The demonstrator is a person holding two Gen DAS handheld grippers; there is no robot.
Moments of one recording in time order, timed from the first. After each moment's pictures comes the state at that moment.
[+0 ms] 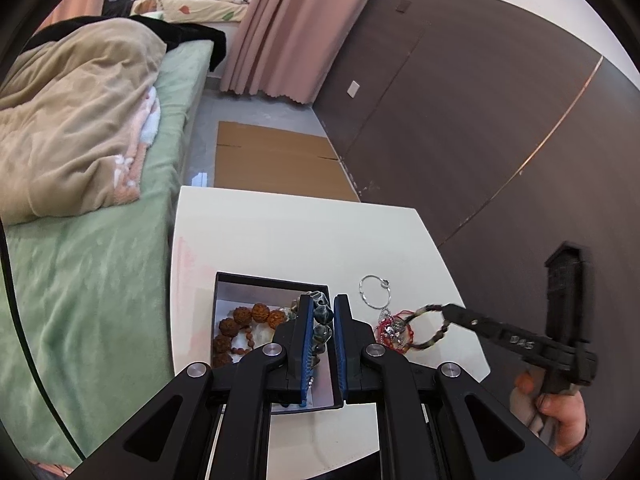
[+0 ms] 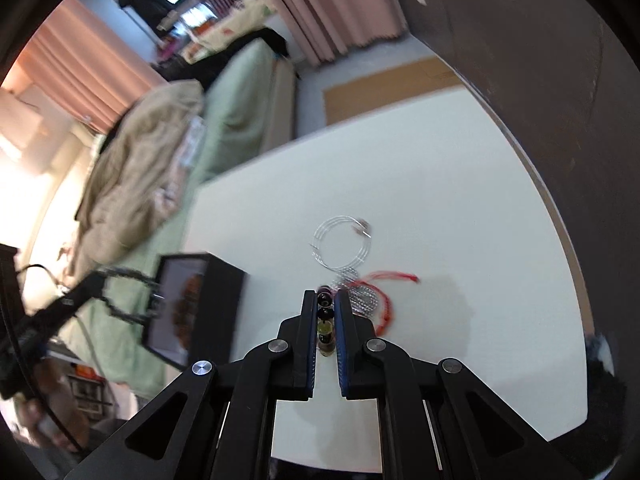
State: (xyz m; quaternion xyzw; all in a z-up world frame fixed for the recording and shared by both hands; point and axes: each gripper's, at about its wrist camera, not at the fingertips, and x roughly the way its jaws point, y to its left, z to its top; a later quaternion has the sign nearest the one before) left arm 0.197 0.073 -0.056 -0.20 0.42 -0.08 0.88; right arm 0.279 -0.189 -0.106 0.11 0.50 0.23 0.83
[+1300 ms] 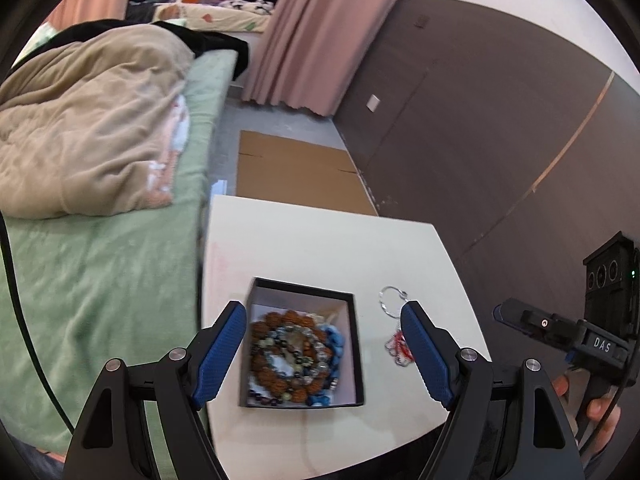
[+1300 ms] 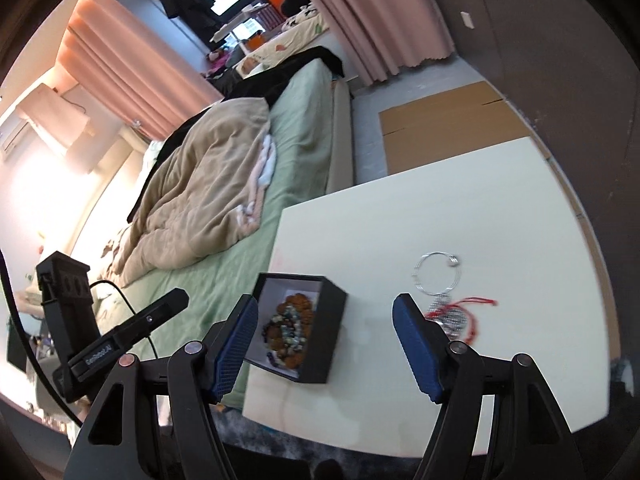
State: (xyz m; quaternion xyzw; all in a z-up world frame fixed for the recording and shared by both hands) left arm 0.182 0.083 -0.045 -0.20 0.40 -0.05 0.89; right arm 0.264 -0.152 -0.055 0.13 0.48 0.29 0.82
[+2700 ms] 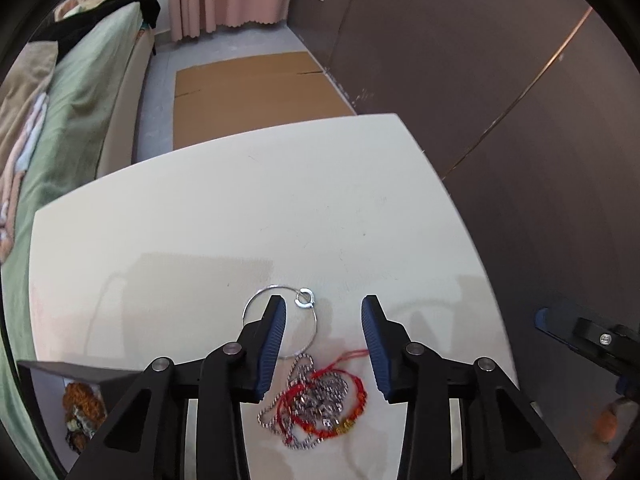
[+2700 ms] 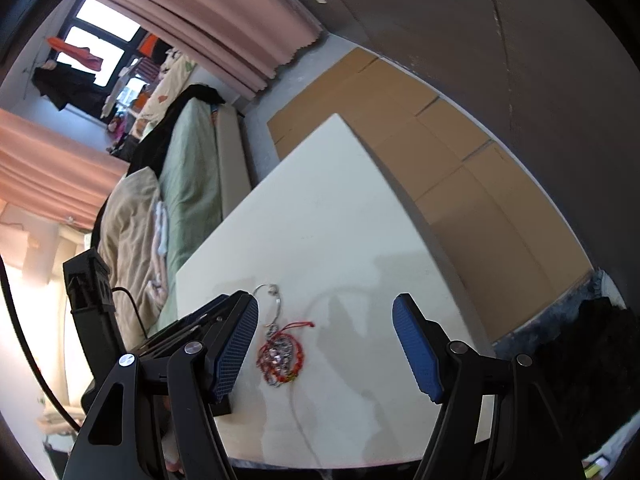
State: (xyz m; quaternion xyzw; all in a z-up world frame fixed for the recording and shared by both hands) left arm 0.340 -0.106 -0.132 -0.06 0.56 -0.08 0.82; right arm 0.331 -0.301 -0.118 0.26 0.54 0.13 0.79
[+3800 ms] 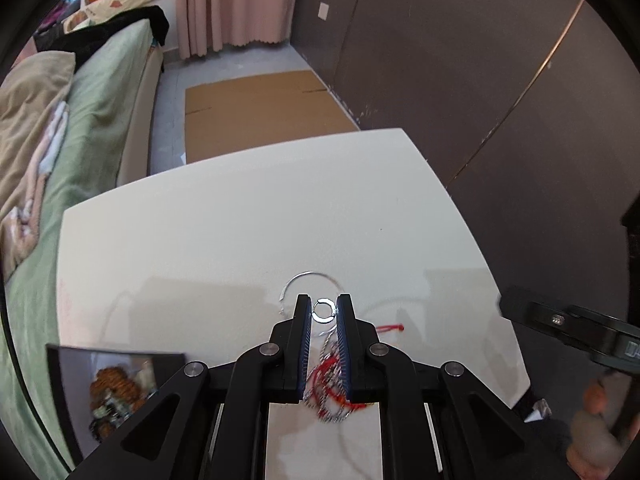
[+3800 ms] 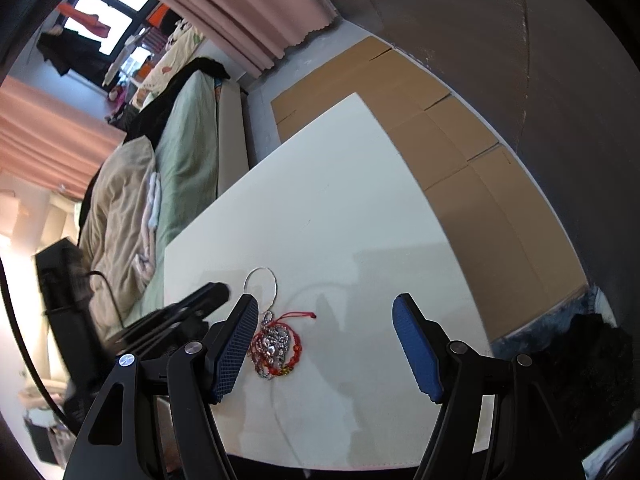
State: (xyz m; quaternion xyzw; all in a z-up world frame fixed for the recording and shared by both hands) left arm 0.306 -0.076 -0.106 -0.07 0.52 -0.08 0.85; right arm 0.336 -0.269 -0.121 0.19 0.55 0.15 0.80
